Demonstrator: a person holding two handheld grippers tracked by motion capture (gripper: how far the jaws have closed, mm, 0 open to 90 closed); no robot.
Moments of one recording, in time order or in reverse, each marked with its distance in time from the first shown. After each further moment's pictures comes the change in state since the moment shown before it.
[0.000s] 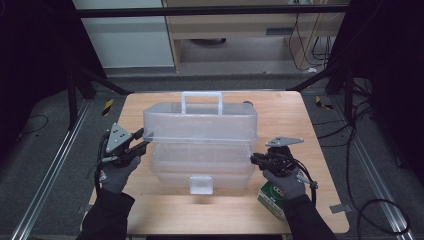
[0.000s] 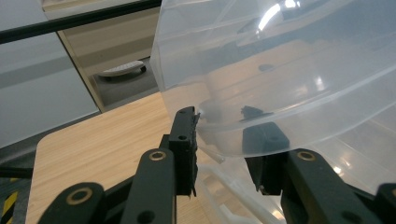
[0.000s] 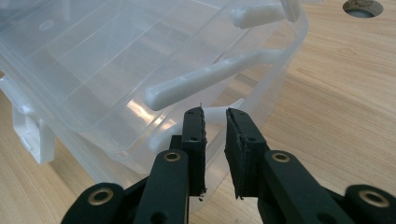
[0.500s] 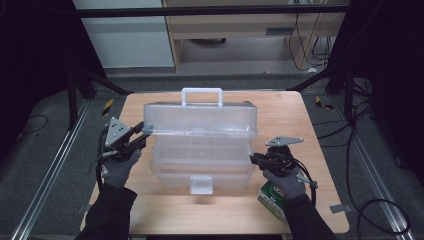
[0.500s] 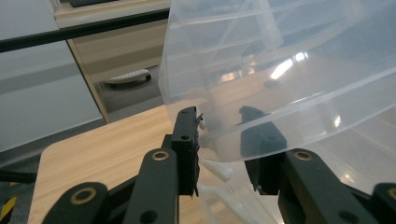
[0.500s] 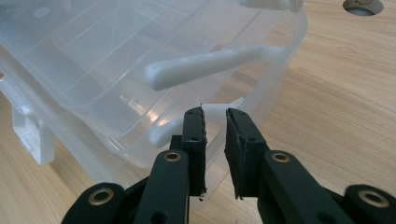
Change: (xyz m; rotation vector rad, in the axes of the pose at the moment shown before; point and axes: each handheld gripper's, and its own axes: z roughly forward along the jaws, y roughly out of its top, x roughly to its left) left arm 0.004 0.014 0.006 -0.043 0.026 -0.035; right arm -0.001 0.001 0.000 0.007 0.002 0.006
